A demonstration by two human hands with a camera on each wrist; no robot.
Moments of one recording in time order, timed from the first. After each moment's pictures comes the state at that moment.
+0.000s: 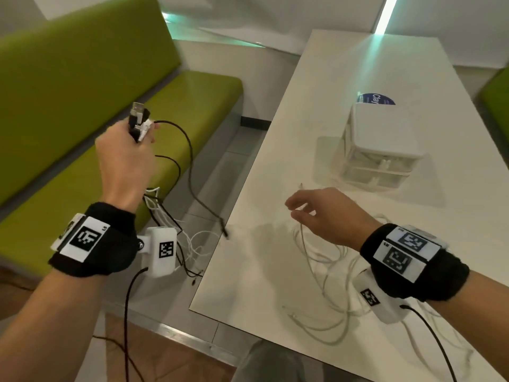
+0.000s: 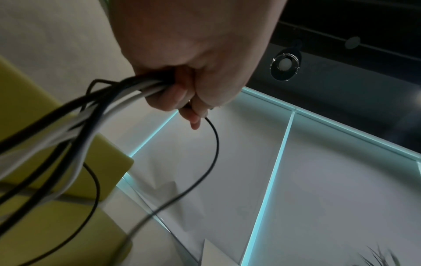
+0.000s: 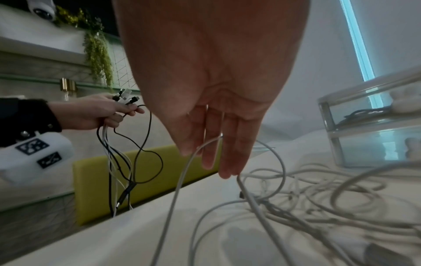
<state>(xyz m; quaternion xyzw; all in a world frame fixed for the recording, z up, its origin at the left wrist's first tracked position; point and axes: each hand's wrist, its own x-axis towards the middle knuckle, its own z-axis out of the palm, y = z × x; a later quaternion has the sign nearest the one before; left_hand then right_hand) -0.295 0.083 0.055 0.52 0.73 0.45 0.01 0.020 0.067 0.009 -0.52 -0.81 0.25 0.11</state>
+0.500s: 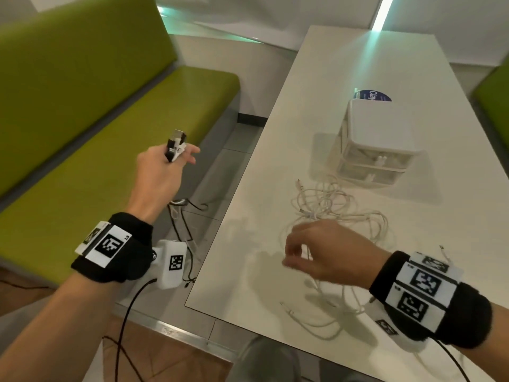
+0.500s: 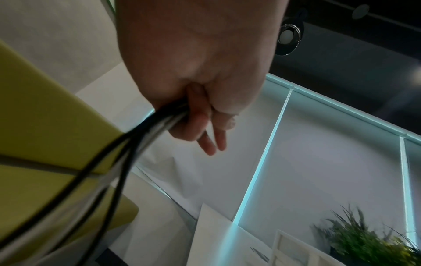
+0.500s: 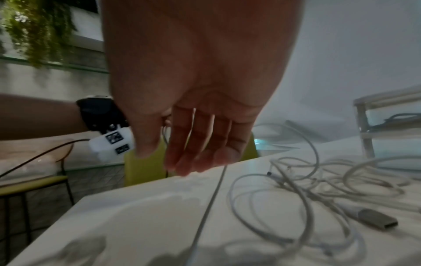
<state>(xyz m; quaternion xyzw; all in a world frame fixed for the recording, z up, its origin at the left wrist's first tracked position) -0.264 0.076 0.026 0.56 0.69 0.41 0.19 0.028 0.023 0.003 -0.39 -0.90 0.19 0.01</state>
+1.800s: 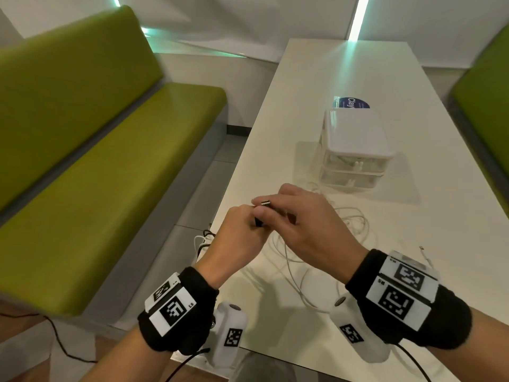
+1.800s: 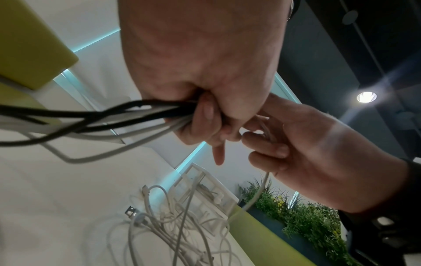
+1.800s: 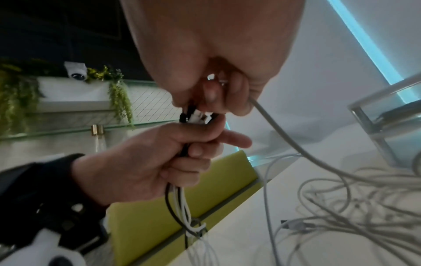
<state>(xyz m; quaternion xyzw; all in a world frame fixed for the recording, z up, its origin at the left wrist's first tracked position) -0.131 0.031 0.004 0.67 0.54 0.34 0.36 0.013 0.027 0.035 -0.45 -0.78 0.25 0.34</state>
